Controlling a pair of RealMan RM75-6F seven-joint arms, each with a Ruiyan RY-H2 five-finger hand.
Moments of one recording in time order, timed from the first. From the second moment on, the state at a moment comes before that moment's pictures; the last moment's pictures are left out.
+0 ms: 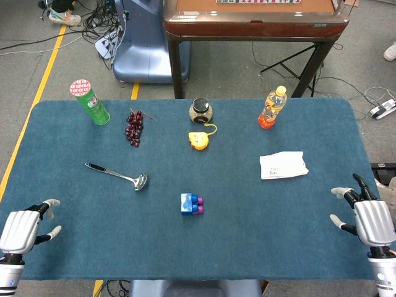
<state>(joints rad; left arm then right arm) -0.12 -1.19 -0.02 -1.53 1.53 1.47 0.09 0.07 -1.17 0.06 -1.51 -1.57 1.55 0.02</state>
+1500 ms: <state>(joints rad) -0.64 -1.52 -0.18 -1.71 1.44 0.94 0.38 0.02 -1.14 0.07 -1.49 -1.52 1.57 0.12</state>
